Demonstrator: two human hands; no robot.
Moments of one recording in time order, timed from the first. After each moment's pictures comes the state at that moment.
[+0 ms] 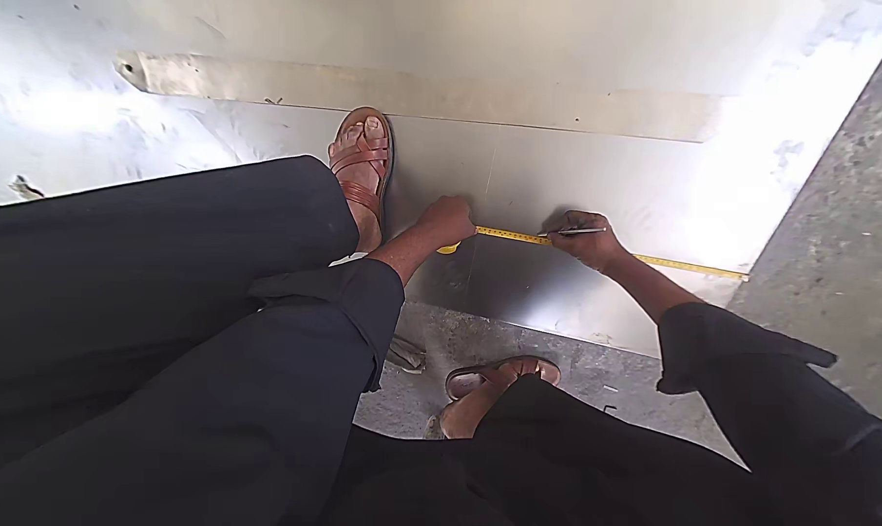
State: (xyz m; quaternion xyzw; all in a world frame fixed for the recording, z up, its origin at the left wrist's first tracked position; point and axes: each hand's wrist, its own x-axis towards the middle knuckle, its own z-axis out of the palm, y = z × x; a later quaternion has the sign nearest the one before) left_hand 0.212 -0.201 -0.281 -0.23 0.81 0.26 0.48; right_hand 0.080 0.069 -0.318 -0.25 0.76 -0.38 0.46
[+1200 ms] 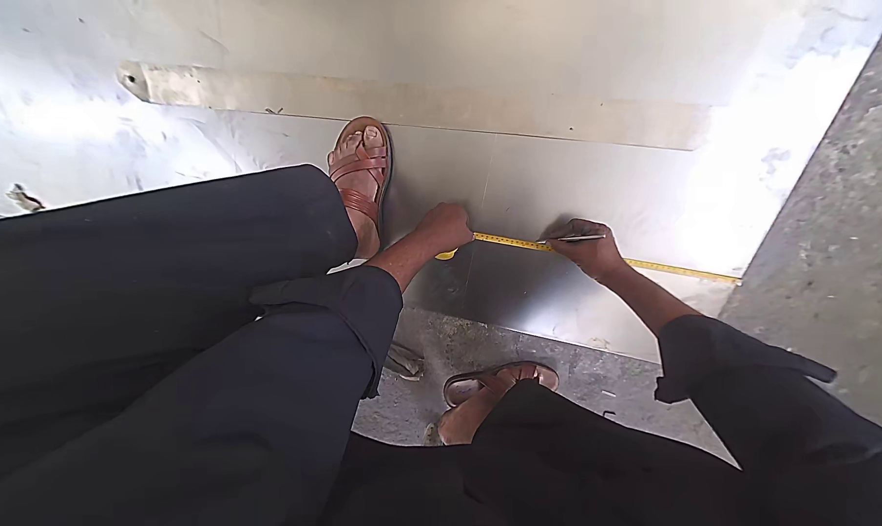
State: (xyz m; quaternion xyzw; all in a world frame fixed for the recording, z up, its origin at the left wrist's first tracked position) left_hand 0.212 -0.201 -0.283 -0.23 0.82 0.25 0.47; right_hand 0.085 0.079 -0.305 -0.20 0.78 -0.40 0.44
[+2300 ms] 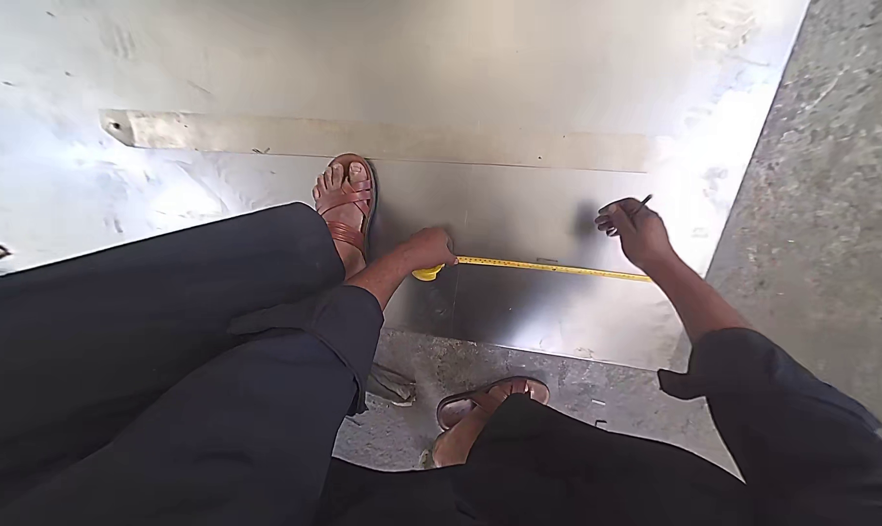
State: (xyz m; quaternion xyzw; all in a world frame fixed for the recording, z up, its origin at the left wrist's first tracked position) left_hand 0.200 -0.216 -0.275 -0.19 0.77 0.32 0.53; right_hand -0.009 0.119 -0.268 -0.17 0.86 -0.34 0.35
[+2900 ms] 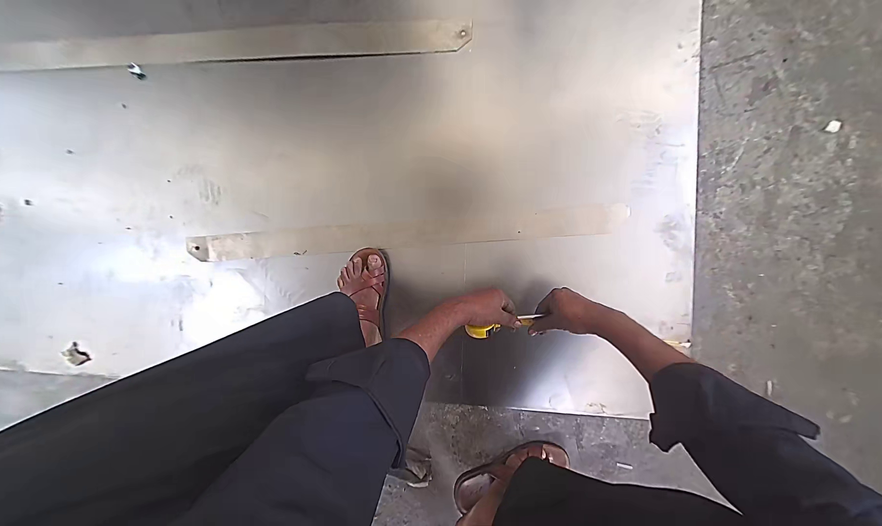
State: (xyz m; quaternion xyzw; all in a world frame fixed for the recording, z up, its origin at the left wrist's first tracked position) left_hand 0.116 -0.150 -0.208 0.00 0.72 0.43 0.54; right_hand 0.019 0.053 -0.217 -0.34 0.71 -0.14 0.60
